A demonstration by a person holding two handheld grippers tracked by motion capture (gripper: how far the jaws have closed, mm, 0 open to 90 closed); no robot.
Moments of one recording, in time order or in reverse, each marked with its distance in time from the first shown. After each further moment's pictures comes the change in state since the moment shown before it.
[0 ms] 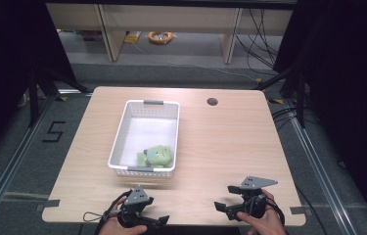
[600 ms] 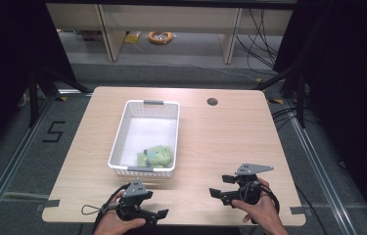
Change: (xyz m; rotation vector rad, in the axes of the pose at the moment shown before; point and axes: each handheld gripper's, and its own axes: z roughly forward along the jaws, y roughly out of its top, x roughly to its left) left arm 0.006 0.016 -0.005 -0.034 -0.005 -0.029; right arm -0.006 0.037 0.008 -0.033 0.029 0.006
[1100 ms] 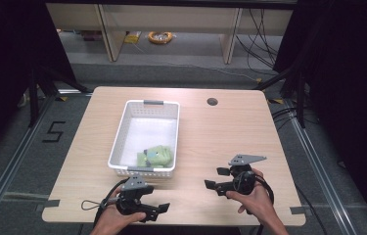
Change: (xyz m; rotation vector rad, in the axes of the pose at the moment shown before) left arm 0.003 0.014 -0.004 -0.029 -0.021 -0.018; right arm 0.001 0.026 0.010 0.017 -0.002 -0.007
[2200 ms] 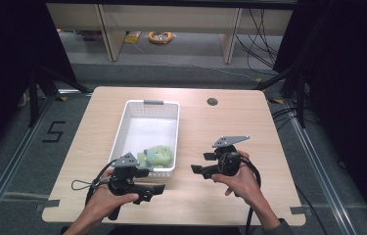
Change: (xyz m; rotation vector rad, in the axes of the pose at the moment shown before) left arm 0.009 0.050 -0.028 -0.024 -0.015 0.000; right arm 0.016 0.058 0.018 0.030 0.002 -0.054
